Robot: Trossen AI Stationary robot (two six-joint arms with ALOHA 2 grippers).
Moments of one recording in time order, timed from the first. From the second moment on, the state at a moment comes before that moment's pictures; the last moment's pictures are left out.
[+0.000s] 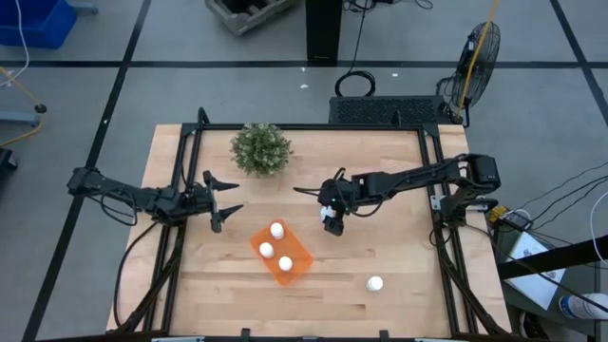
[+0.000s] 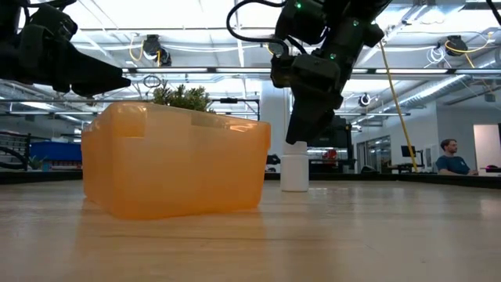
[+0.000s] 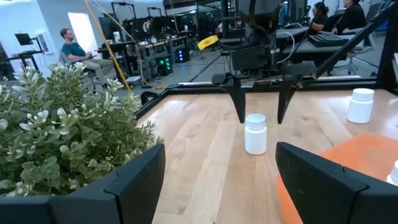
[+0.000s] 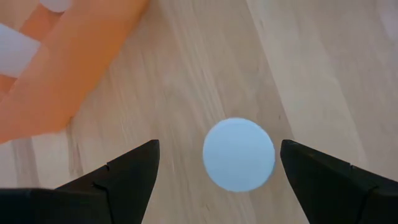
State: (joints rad) left arm -0.27 0.24 0.01 0.18 -0.50 0.08; right arm -0.02 1.70 1.08 -0.44 -0.03 0.31
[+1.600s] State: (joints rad) left arm -0.27 0.24 0.01 0.18 -0.50 0.07; right arm -0.04 1.65 1.03 -0.33 0.03 0.09
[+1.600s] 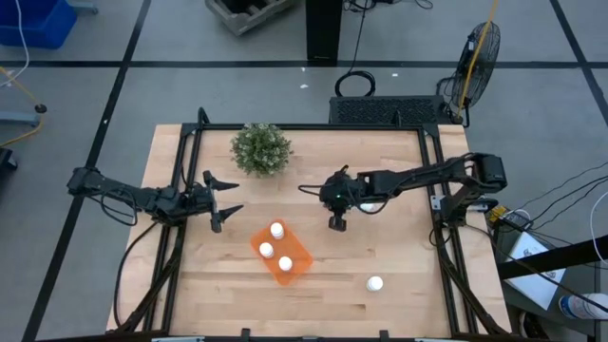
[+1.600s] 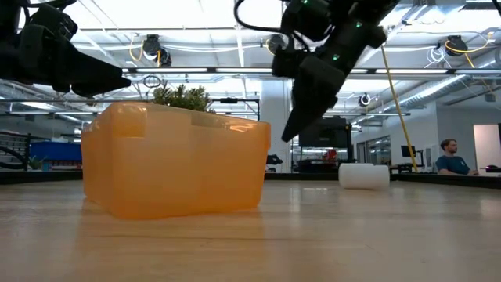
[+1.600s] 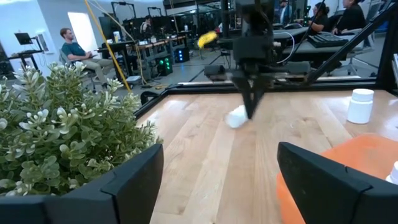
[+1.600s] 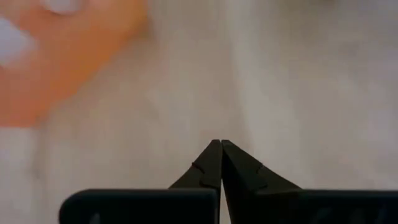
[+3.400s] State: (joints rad) left arm -0.27 0.24 0.01 0.18 -0.50 0.07; right arm -0.21 1.41 0.84 -0.77 -0.01 0.44
